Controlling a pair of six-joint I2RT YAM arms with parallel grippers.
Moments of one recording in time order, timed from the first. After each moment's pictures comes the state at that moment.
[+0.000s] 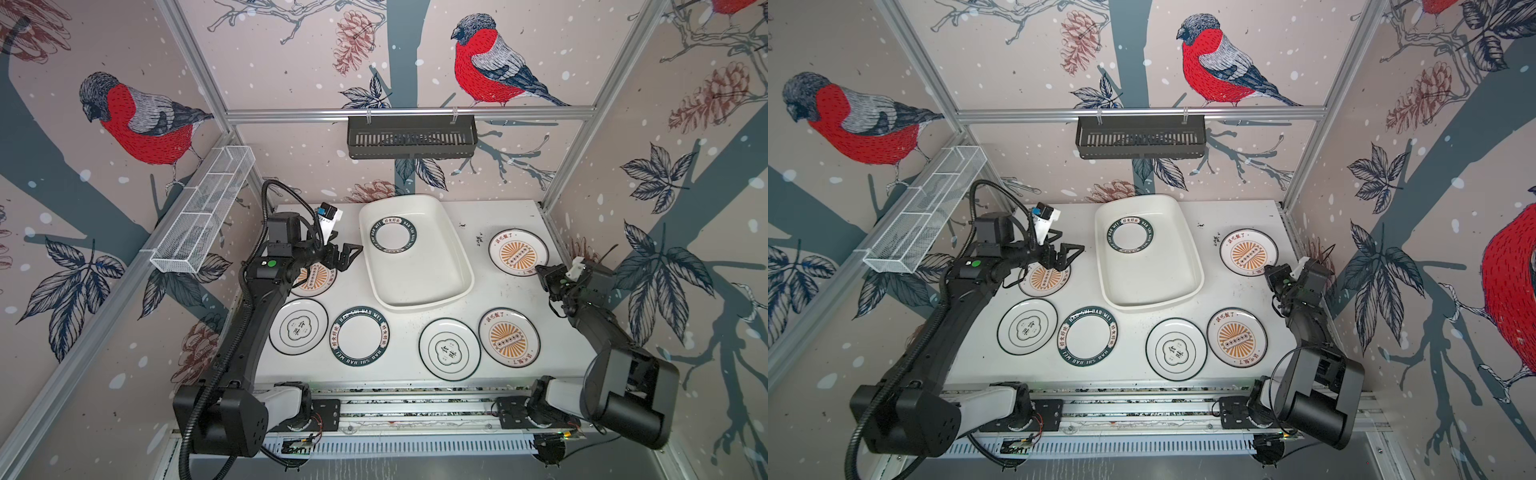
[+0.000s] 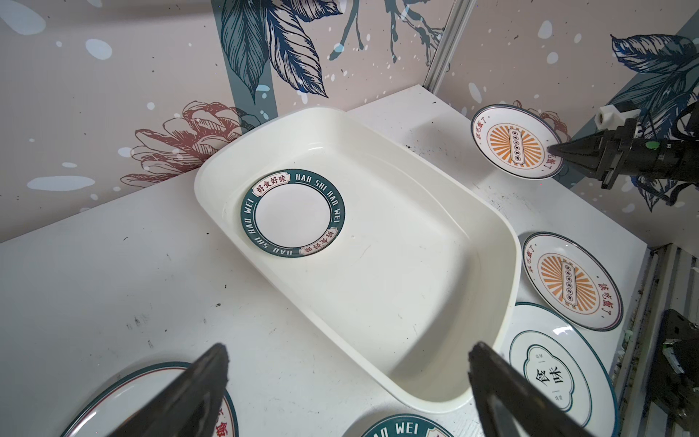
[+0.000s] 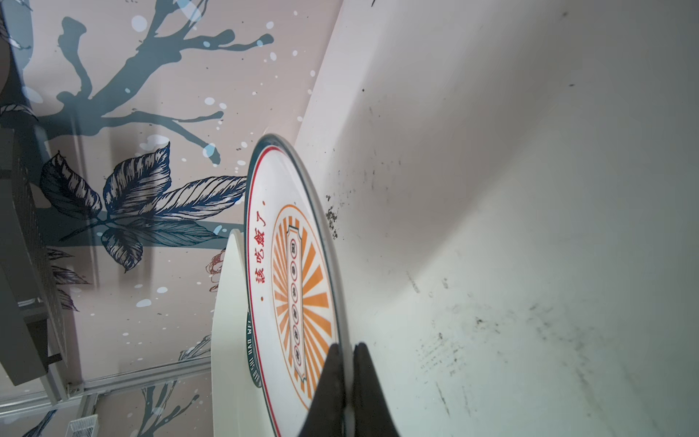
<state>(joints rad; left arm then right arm) -0.07 1.22 1.15 -0.50 0.65 0.21 -0.40 1.26 0.59 0.15 -0.57 0.86</state>
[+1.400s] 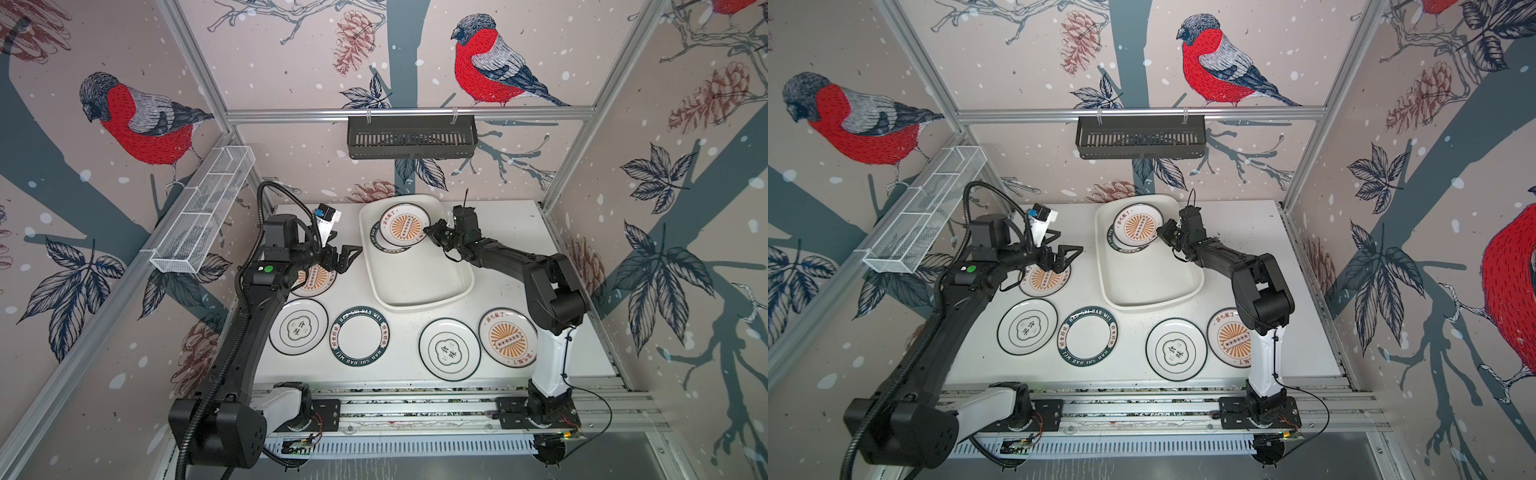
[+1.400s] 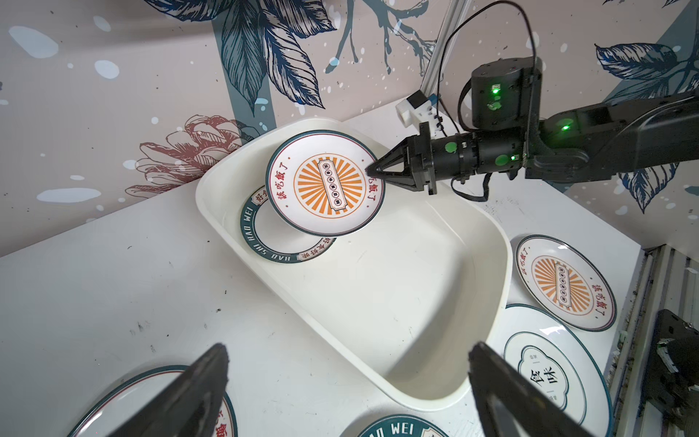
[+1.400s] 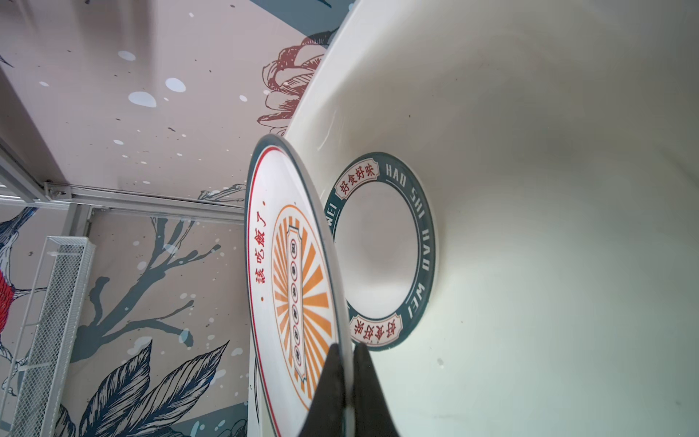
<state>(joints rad) -0.07 1.17 1.14 -0.50 0.65 0.20 0.41 2.04 1.37 0.21 -0.34 0.99</state>
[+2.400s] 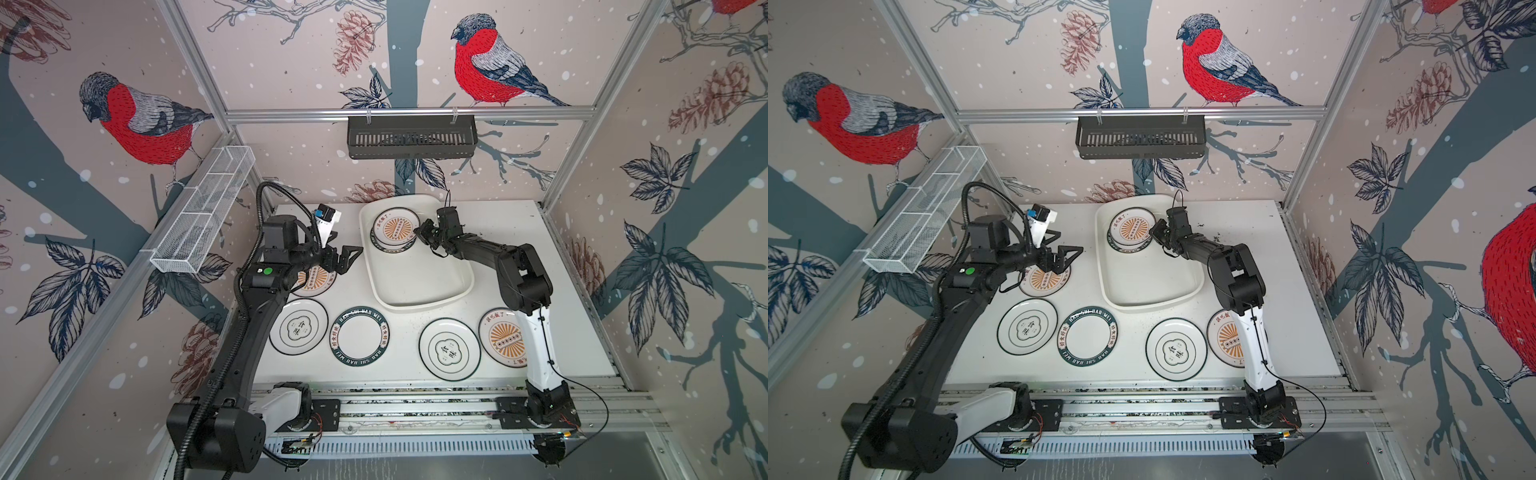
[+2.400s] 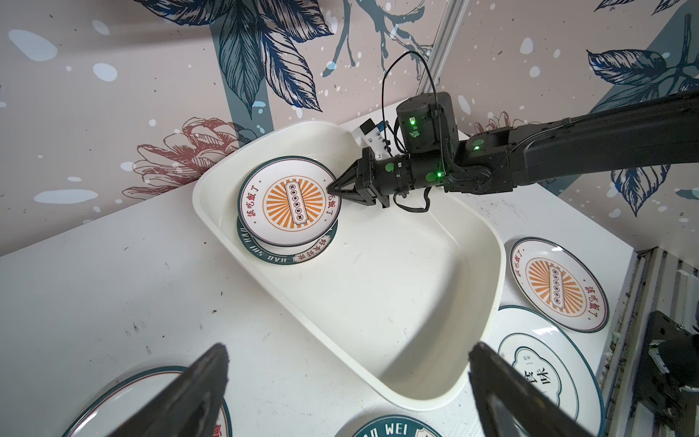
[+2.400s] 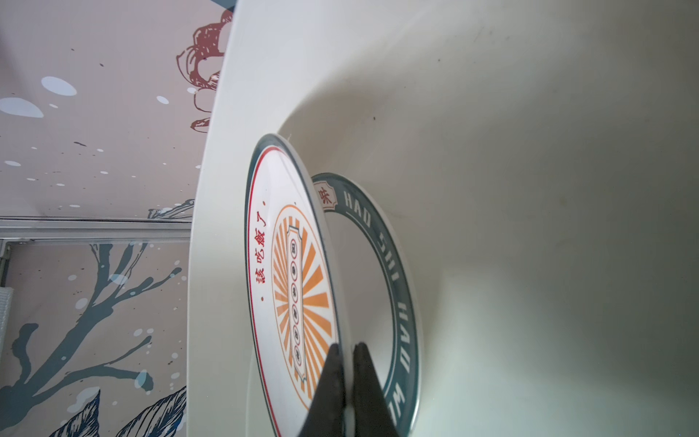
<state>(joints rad) -0.08 1.15 1.14 -0.50 0.65 0.19 0.43 2.33 1.66 0.14 -0.32 1.02</state>
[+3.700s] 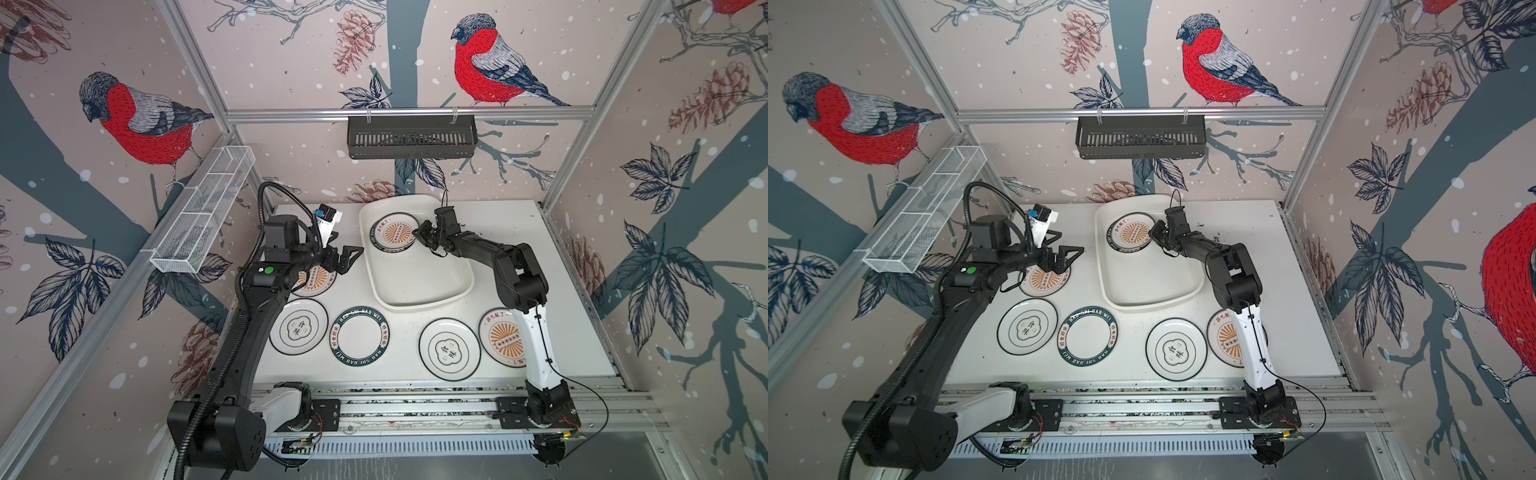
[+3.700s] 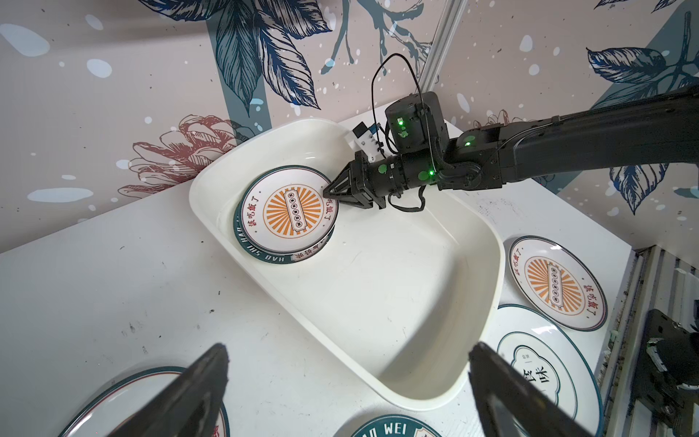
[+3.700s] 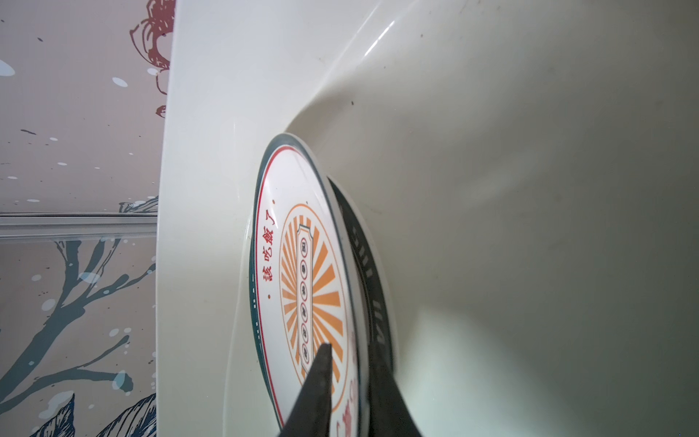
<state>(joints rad) -0.08 1.16 1.14 -0.50 0.65 0.19 0.43 2.36 1.72 0.04 -0.33 0.99</state>
